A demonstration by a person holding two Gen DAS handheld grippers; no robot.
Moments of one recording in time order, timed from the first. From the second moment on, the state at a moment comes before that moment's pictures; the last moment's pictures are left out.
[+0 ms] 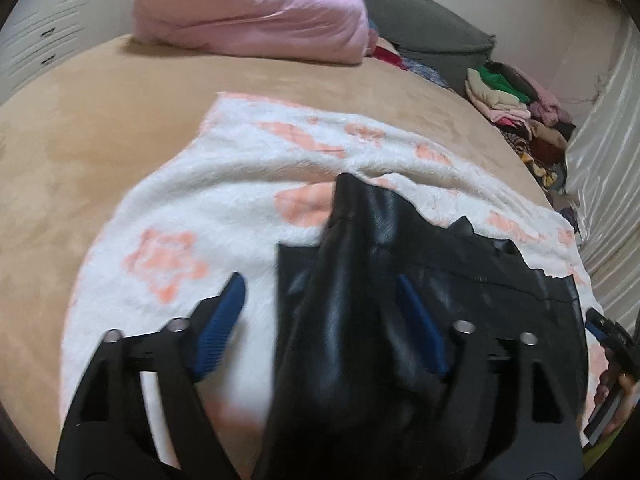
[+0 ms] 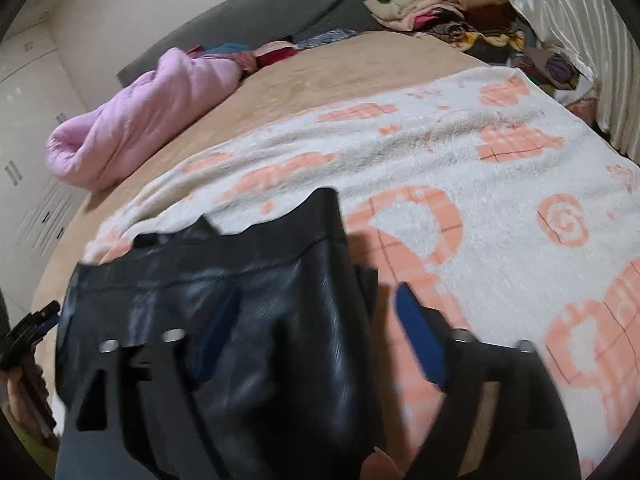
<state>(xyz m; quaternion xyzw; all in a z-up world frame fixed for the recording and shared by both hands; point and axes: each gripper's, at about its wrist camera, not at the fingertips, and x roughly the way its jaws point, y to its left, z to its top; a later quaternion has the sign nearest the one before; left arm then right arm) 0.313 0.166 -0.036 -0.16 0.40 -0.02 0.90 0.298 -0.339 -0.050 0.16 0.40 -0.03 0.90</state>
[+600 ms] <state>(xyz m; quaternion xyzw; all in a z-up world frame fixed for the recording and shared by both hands) 0.275 0.173 -0.073 -0.25 0.46 -0.05 0.85 0.216 -0.344 -0.084 0.25 0.46 0.02 0.85</state>
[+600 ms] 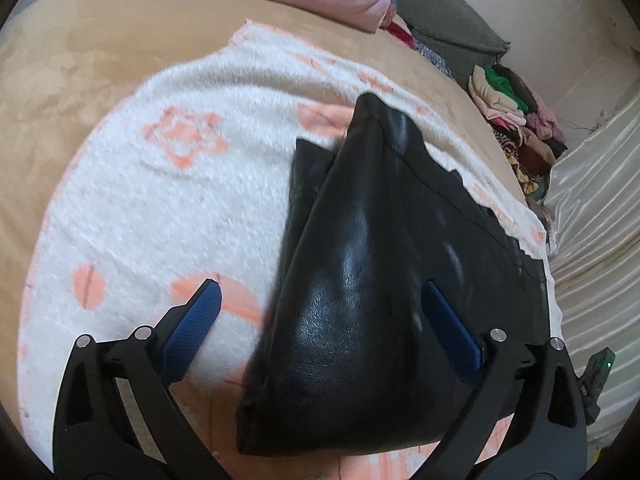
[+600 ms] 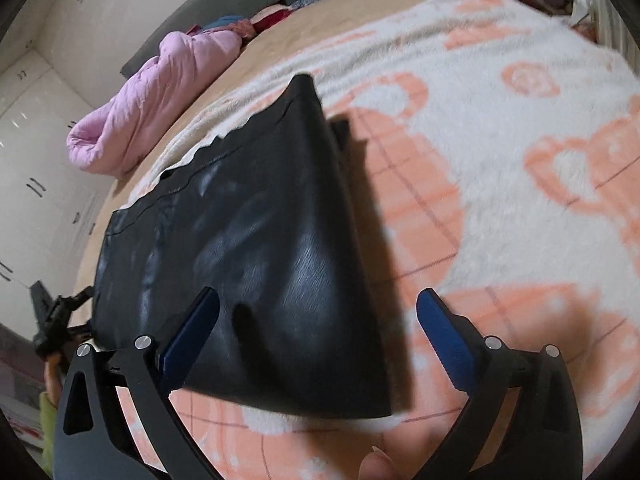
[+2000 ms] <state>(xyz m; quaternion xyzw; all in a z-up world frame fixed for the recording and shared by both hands) 0.182 0.134 -0.066 -0.18 0.46 -0.05 0.87 0.178 -0.322 -0.074 0.15 0.47 -0.02 0.87</state>
